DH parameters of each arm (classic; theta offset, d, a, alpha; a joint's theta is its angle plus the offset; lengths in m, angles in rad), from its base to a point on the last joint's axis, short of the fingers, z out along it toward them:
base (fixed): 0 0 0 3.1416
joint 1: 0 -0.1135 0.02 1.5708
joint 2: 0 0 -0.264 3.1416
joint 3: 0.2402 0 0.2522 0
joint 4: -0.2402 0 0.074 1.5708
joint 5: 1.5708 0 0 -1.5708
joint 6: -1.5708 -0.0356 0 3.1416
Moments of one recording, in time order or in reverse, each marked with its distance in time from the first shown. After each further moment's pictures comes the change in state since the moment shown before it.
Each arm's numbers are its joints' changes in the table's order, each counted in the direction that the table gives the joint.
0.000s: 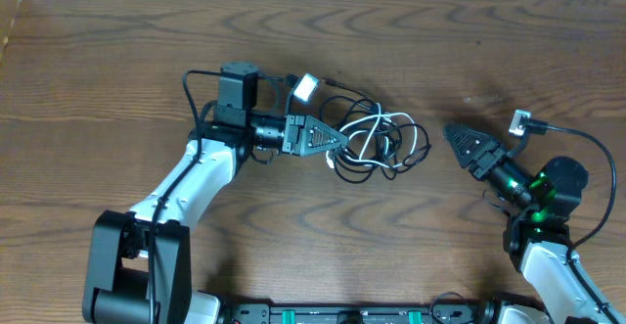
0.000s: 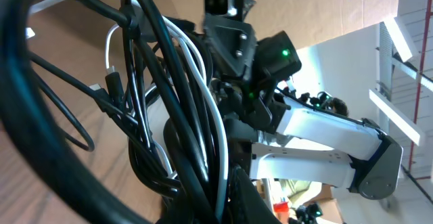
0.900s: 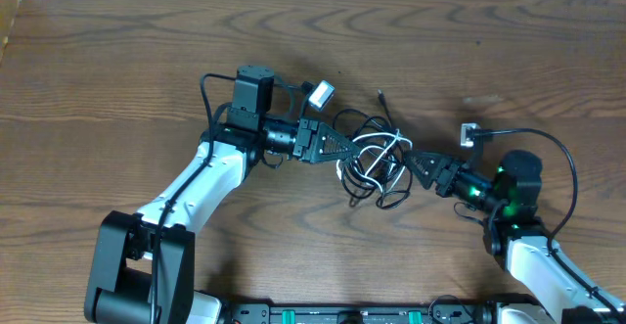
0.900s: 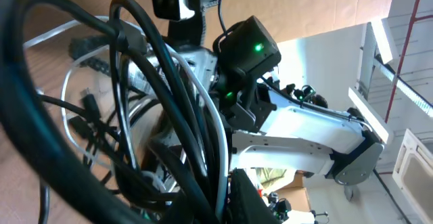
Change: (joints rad) left arm 0.062 -0.004 0.000 -0.002 0.014 0.110; right arm -0.215 0.058 0.000 -0.193 0.056 0.216
